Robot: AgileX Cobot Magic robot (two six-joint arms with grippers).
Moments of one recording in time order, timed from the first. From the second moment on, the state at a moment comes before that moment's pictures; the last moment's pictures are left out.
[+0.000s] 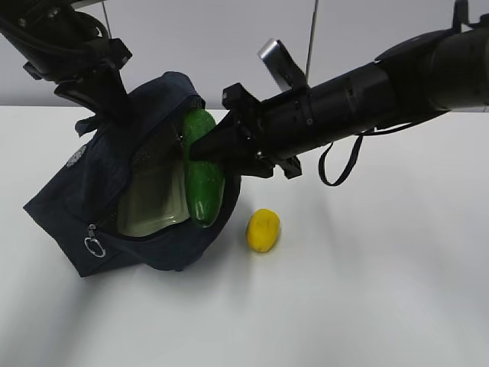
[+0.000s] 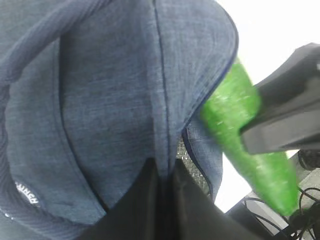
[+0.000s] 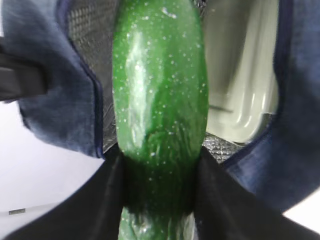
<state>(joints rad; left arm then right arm) -0.26 1.80 -1.62 -0.44 1.21 0.29 0.35 1.94 -1.31 1.37 0.90 -0.67</state>
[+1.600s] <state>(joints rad) -0.26 1.80 -1.62 -0.45 1.23 0.30 0.41 2.10 -1.39 1.63 0.76 -1.01</state>
